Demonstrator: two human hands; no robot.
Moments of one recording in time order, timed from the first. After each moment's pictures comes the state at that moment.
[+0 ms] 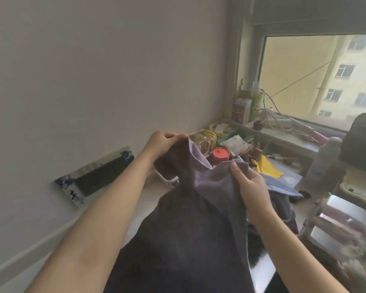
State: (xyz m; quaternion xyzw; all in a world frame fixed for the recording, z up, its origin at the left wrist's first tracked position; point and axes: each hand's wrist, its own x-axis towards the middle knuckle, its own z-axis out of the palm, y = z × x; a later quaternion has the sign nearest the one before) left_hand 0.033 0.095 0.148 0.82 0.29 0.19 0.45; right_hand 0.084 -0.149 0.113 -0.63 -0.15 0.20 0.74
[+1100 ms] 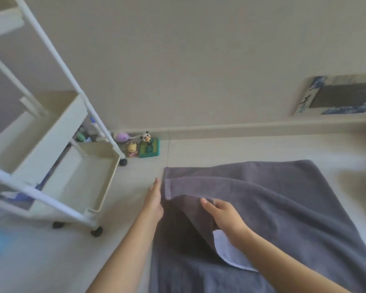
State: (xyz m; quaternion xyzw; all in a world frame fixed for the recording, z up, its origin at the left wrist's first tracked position) left_hand -0.676 0.044 -0.085 0.15 0.65 0.44 0.60; right_hand -0.491 -0.038 -0.035 -0.60 -0.39 0.62 0.32
